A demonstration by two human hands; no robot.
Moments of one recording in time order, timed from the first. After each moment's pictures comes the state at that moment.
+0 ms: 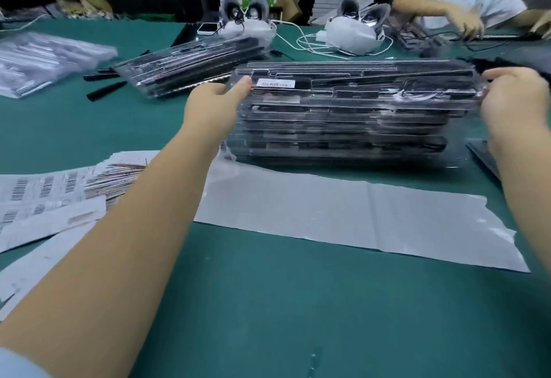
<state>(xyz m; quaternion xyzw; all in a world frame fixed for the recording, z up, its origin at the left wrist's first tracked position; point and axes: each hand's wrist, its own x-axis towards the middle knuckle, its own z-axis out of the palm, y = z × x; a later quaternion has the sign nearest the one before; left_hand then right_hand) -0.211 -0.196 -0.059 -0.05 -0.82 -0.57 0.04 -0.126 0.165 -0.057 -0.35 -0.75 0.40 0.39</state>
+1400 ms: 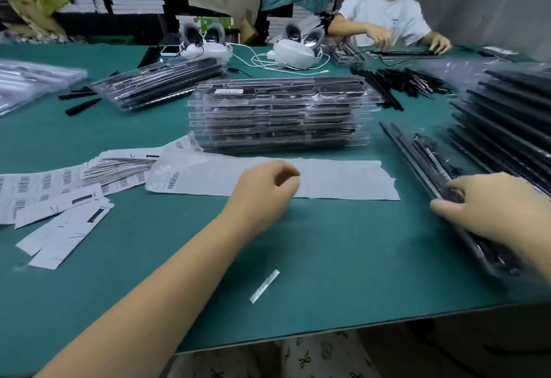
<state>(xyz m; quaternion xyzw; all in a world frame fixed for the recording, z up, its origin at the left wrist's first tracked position) -0.023 -0.161 -0.084 -0.29 -0.83 -0.47 -0.06 0.129 0.110 -0.060 -0.32 -0.94 -0.12 0.01</state>
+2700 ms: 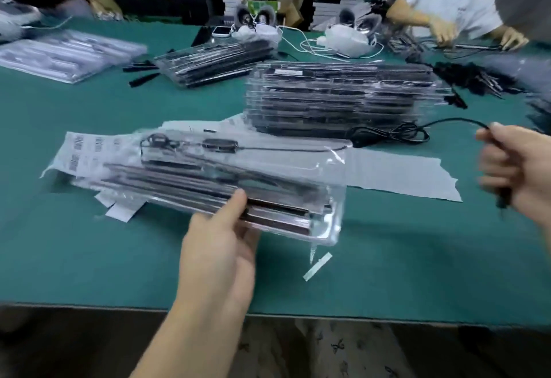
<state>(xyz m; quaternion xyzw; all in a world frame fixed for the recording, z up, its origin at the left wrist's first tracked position) 0.041 -0.261 -0.092 0.16 -0.35 -0.92 -0.07 0.084 0.090 -0.057 -0.17 -0.66 0.71 0.19</state>
